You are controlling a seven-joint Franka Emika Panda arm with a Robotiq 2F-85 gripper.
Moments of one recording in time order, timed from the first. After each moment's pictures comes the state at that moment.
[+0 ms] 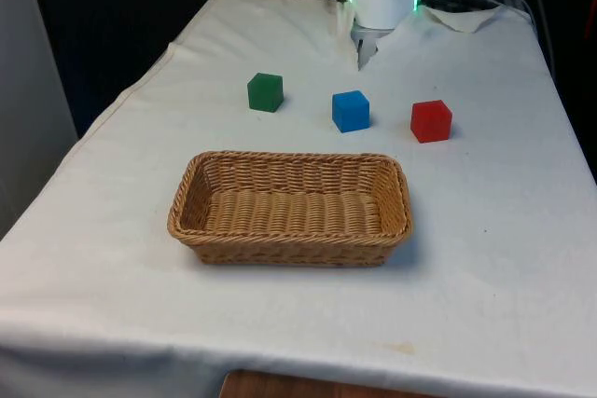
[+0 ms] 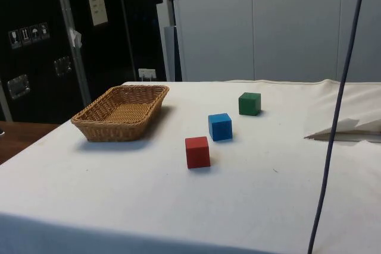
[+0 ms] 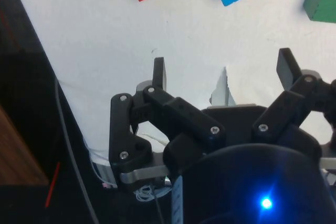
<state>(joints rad) 0.73 -0.01 -0.73 -1.93 0.01 1.85 -0.01</state>
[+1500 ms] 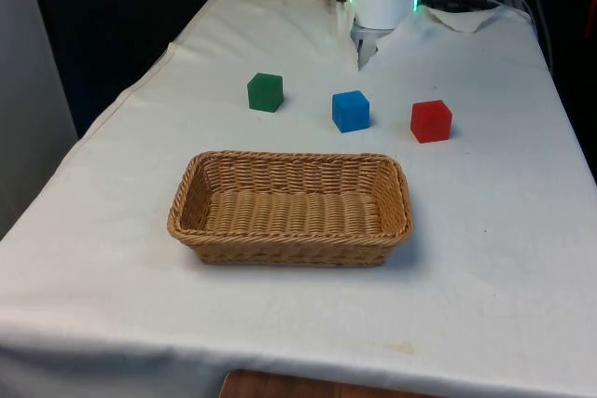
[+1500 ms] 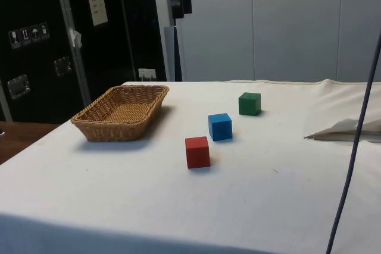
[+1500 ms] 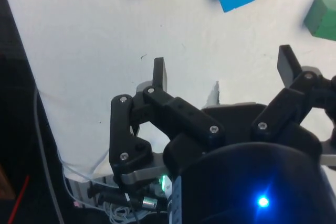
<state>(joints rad) 0.72 -0.20 -0.68 -2.20 -0.12 2.05 -0.04</state>
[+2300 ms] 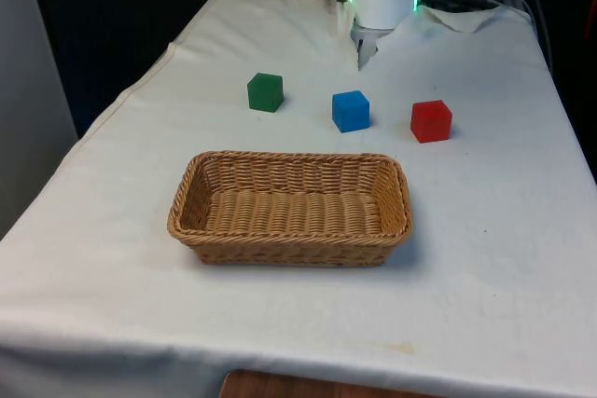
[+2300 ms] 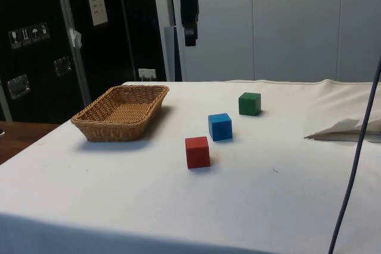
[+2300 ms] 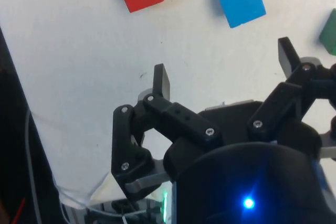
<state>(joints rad) 0.70 -0.21 -0.68 -2.37 -0.12 2.25 -0.18</state>
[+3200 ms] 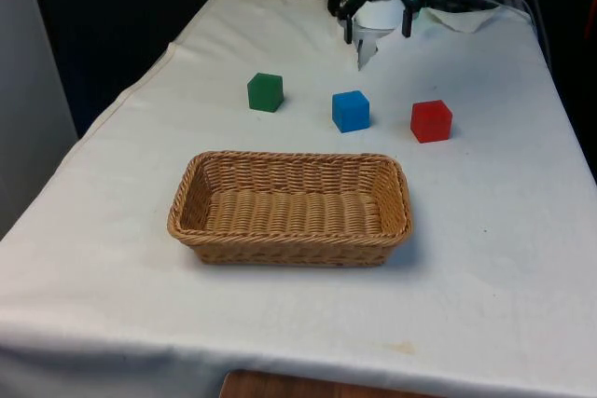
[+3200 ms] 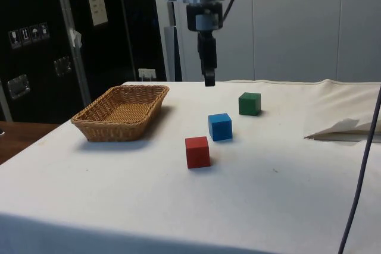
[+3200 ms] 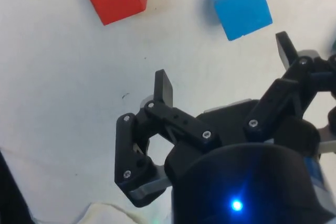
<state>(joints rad) 0.69 -0.10 -0.69 -2.54 -0.12 2.50 -0.29</state>
